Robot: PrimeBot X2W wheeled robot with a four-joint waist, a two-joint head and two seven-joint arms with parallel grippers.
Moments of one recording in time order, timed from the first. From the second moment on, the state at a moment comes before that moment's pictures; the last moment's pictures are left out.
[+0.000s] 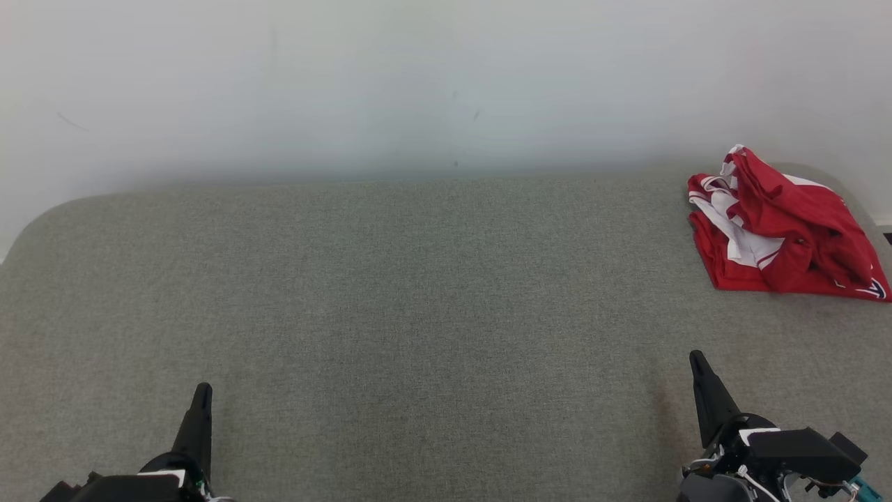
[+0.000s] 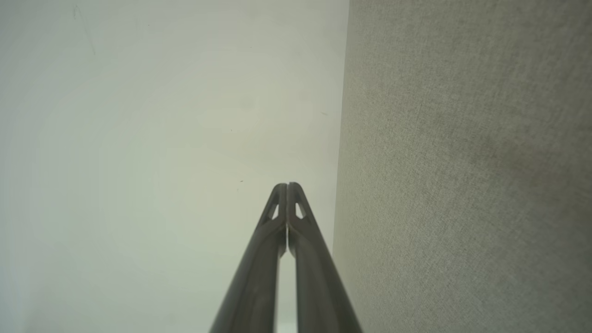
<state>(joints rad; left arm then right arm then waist) -0.10 0.05 0.11 0.25 -1.61 -0.13 0.12 -0.11 -0.05 -0.11 0.25 1.61 0.13 0.11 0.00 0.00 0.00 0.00</state>
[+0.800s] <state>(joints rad) -0.10 0.05 0.11 0.25 -1.61 -0.13 0.12 -0.11 -0.05 -0.11 0.25 1.61 0.13 0.11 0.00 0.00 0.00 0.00</state>
